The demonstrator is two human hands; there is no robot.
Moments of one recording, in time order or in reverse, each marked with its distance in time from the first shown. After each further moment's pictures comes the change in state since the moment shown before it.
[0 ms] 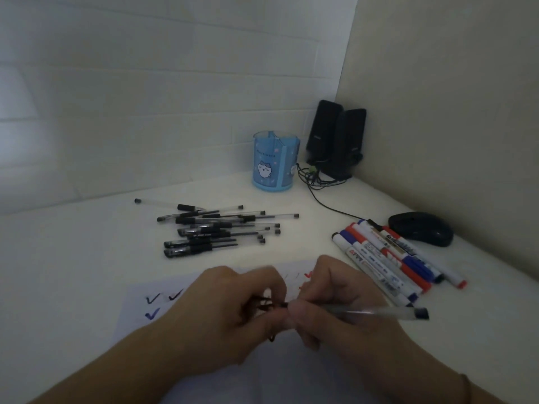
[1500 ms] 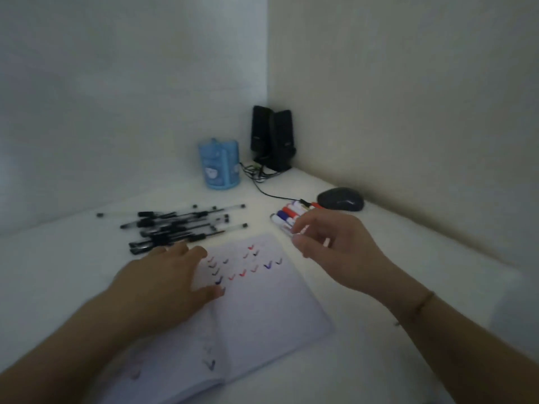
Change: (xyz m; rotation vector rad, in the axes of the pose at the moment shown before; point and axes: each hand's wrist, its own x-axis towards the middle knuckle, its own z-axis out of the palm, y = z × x) left_hand 0.002 0.052 -0.019 0.769 -0.487 -0.555; right_hand -0.050 -0.029 -0.068 -0.600 0.337 0.012
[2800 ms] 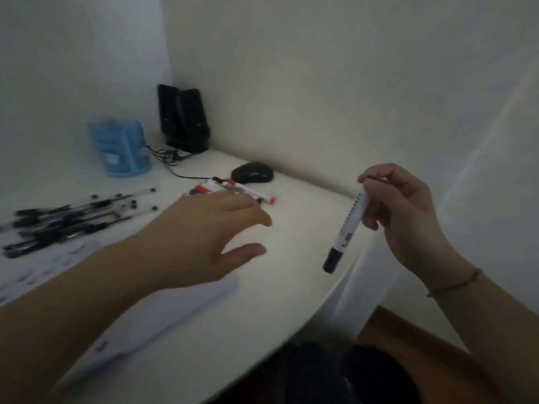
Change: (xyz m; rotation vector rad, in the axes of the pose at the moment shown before) left_hand 0.003 0.122 -0.039 -0.173 0.591 0.972; right_hand -0.110 0.006 -0.133 0.455 0.510 0.156
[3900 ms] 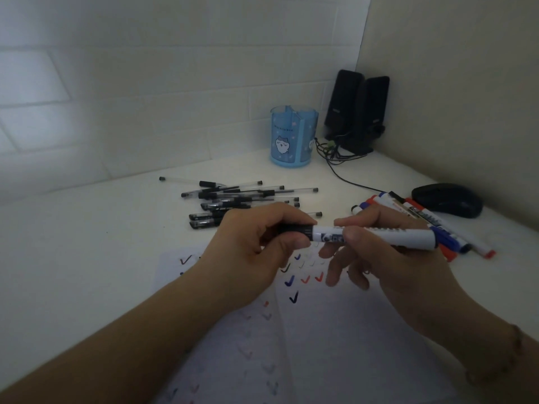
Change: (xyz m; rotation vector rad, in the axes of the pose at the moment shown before) left_hand -0.117 -0.095 0.020 -0.600 0.501 -0.641; right_hand 0.028 0.070 0.238 0.184 -0.667 0.086
